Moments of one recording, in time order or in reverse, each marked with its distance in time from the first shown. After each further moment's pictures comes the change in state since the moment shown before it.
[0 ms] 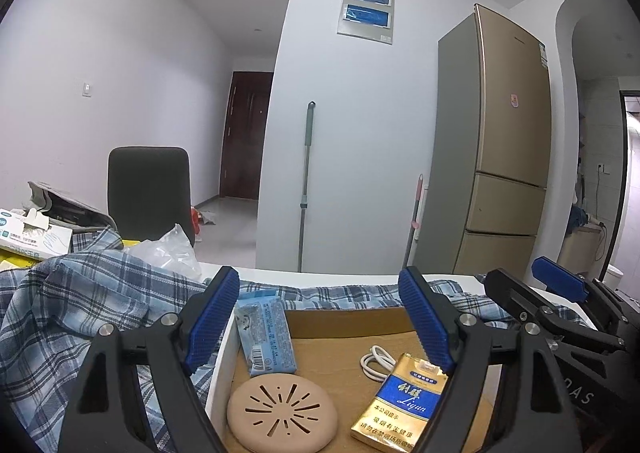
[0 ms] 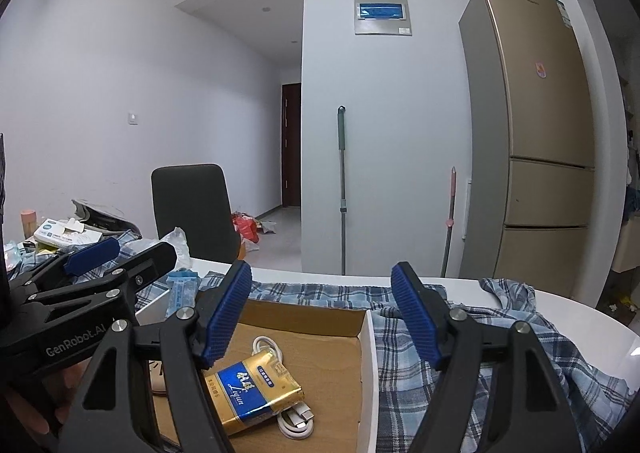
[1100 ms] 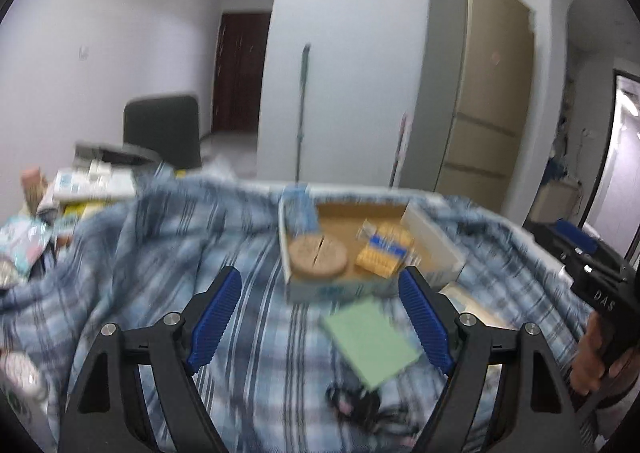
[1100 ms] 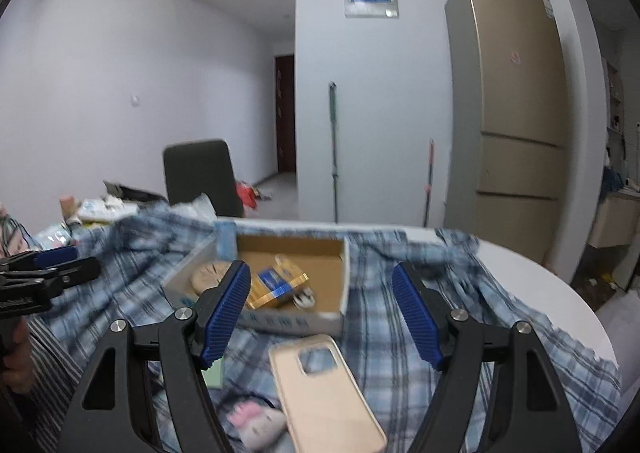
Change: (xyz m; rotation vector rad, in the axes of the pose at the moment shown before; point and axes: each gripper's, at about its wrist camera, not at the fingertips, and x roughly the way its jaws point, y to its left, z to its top) left arm -0.178 0.029 0.006 0.011 0.248 -0.052; right arm -0.155 -0.006 0.001 0.022 0.154 -0.026
